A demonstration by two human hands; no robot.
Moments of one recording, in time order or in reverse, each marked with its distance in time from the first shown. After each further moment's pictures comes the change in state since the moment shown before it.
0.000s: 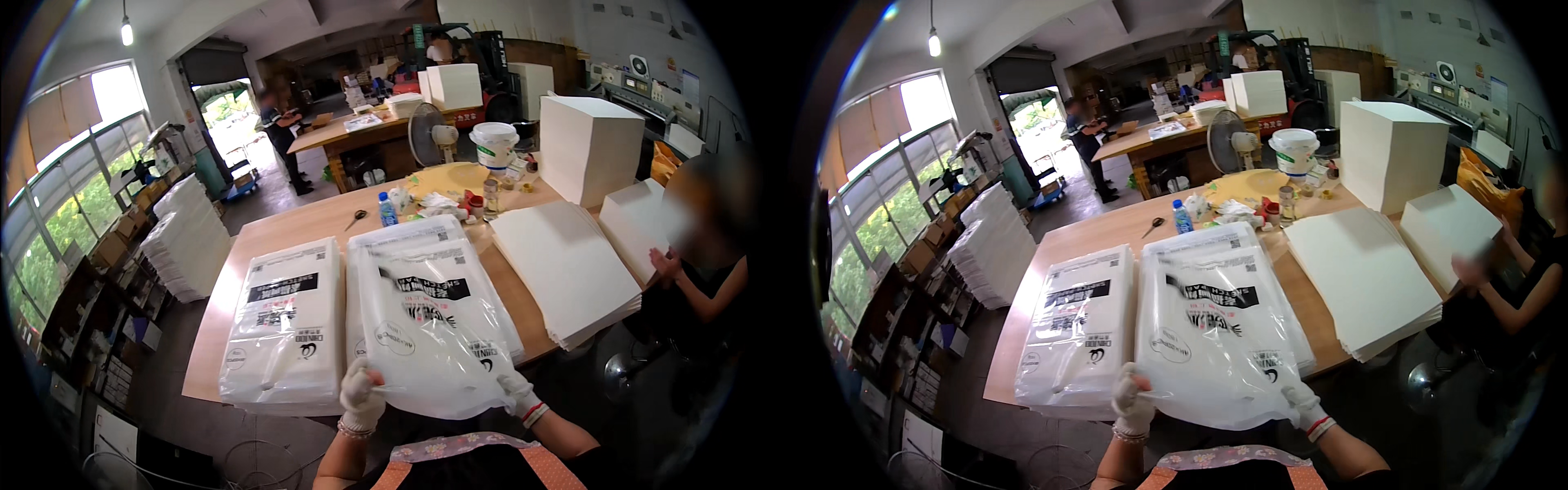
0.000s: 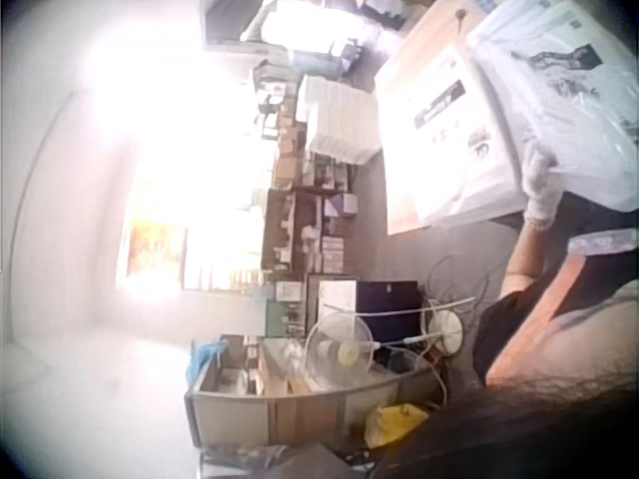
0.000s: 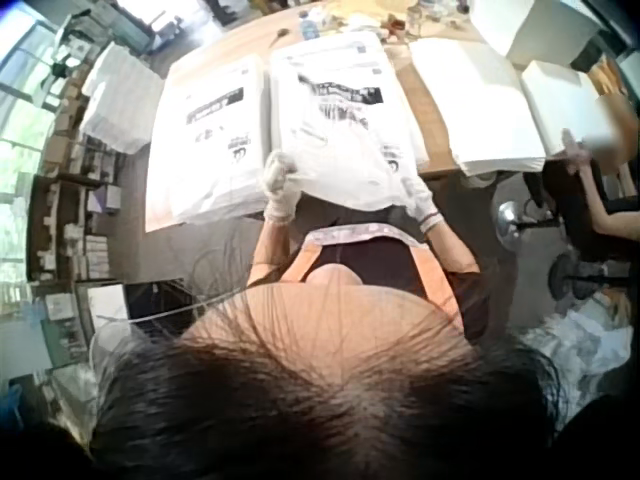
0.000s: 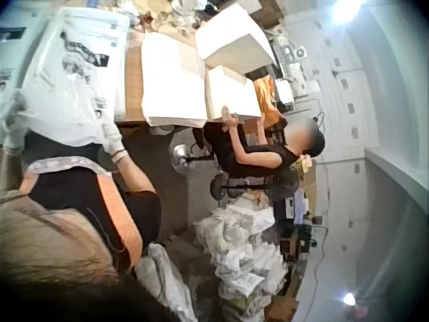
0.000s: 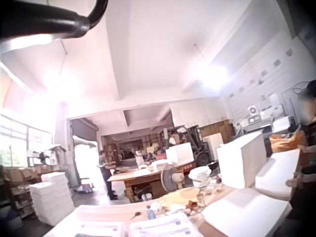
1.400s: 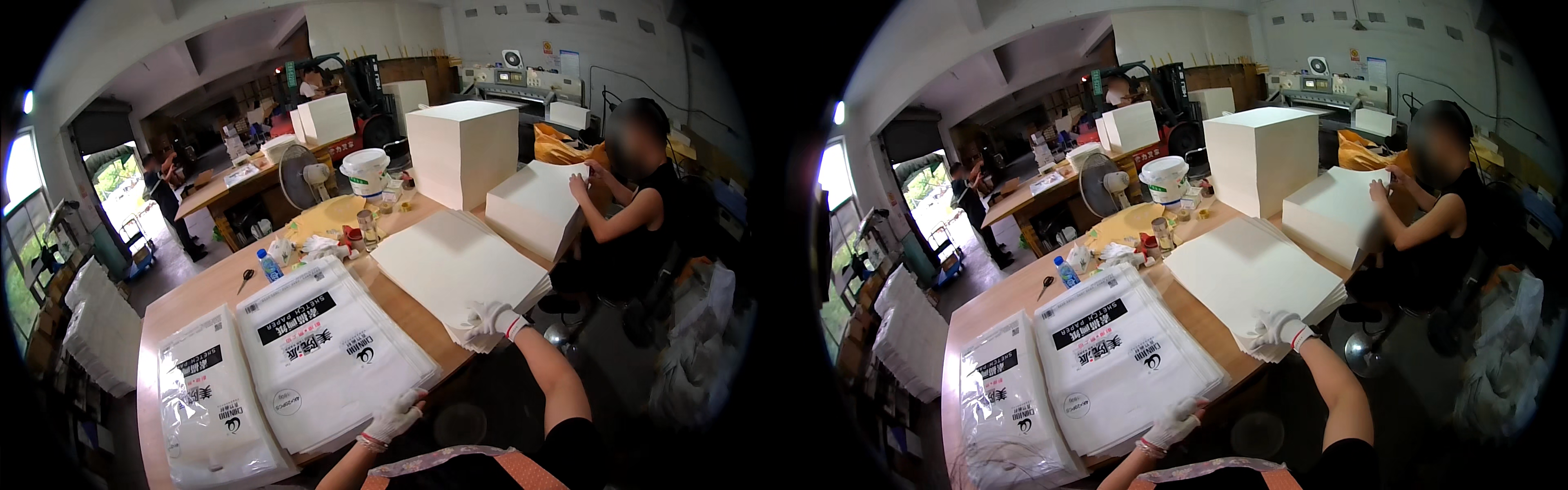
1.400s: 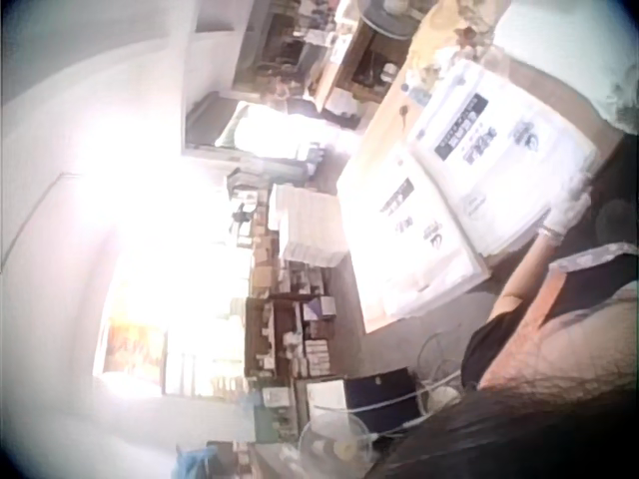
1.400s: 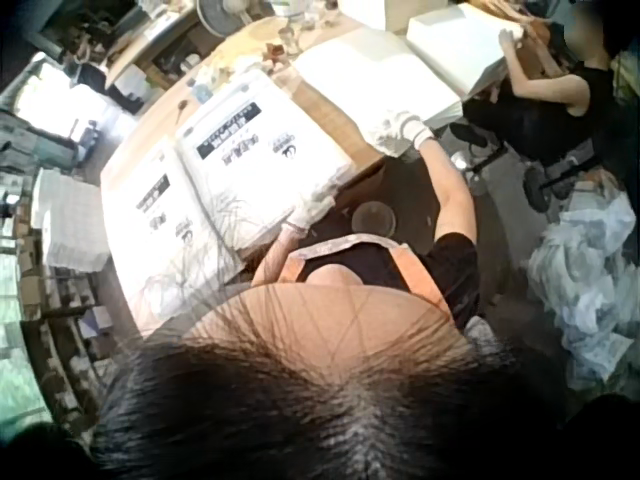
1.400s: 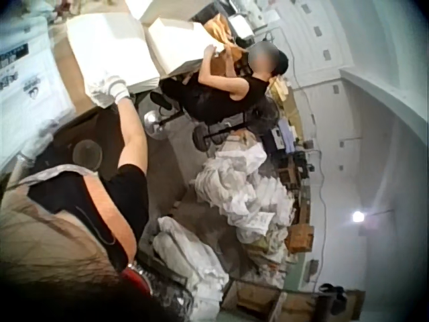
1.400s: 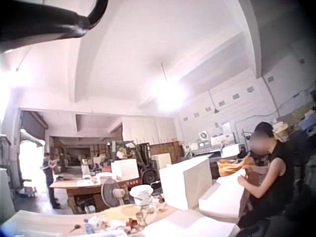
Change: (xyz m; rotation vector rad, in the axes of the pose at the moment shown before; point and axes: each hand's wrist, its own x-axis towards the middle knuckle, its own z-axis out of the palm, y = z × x) left_hand -0.045 -0.020 0.187 -0.238 -1.040 -0.307; right_hand 0.014 -0.229 -0.105 -2.092 0.398 -0.114
